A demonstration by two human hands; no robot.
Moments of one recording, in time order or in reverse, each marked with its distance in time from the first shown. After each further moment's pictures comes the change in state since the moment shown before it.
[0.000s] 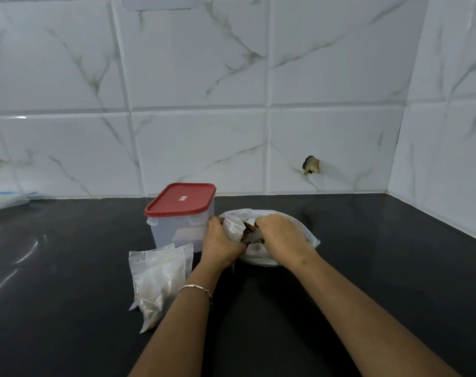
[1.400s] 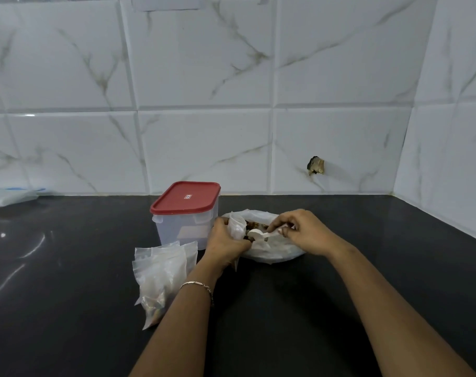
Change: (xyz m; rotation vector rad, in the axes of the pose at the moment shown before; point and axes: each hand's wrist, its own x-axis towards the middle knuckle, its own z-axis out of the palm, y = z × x) left_hand 0.000 -0.006 -0.005 -0.149 -0.120 -0.047; right_hand -0.004 0.055 0.002 0.647 0.094 -0.170
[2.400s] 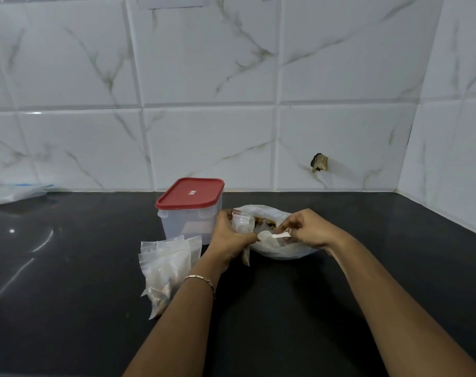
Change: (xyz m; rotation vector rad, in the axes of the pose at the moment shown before) left_hand -0.013 0.011 -0.002 -0.248 -0.042 -0.019; right_hand 0.003 0.008 0.003 0.182 -0.096 0.241
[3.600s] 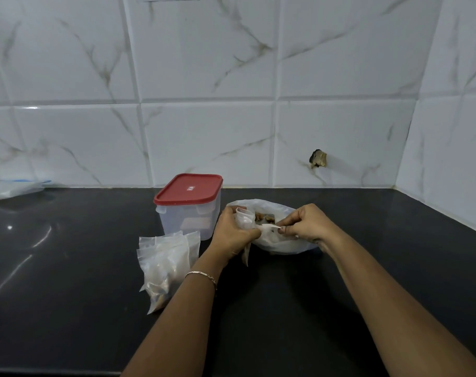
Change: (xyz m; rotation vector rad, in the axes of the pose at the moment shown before) left_hand -0.009 0.006 0.005 0.146 -0.012 0.144; right_hand -0.007 -0.007 0.004 0.056 0.163 0.110
